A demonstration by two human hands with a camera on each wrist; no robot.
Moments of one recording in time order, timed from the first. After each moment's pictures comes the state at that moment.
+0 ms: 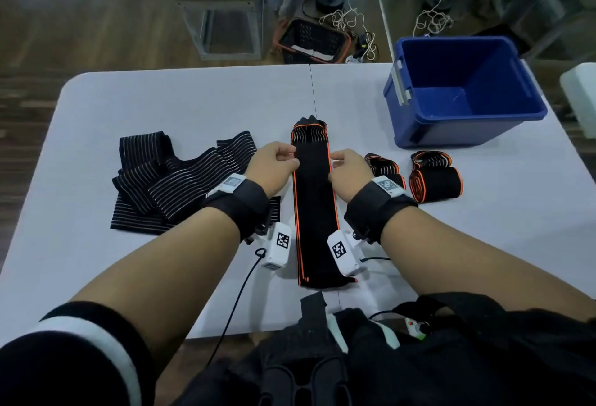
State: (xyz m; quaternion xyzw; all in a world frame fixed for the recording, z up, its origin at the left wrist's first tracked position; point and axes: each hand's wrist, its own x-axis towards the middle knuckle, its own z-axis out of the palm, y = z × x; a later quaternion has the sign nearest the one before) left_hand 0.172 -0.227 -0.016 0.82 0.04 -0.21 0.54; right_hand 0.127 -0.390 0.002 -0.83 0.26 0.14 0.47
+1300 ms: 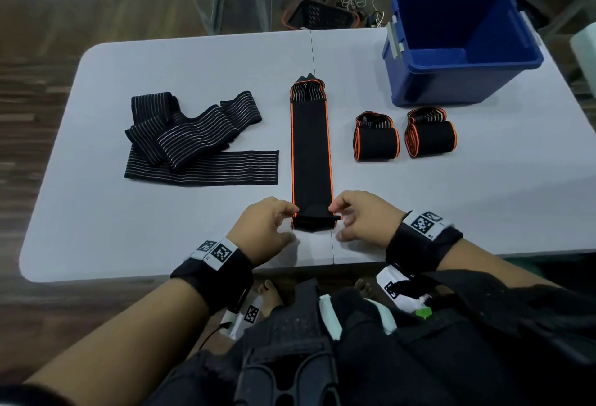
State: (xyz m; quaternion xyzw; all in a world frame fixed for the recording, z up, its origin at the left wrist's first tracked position) left_hand -0.014 -0.180 -0.014 0.92 -0.15 -0.24 0.29; right_hand -0.032 -0.418 -0.003 -0.86 0.06 0.31 0.40
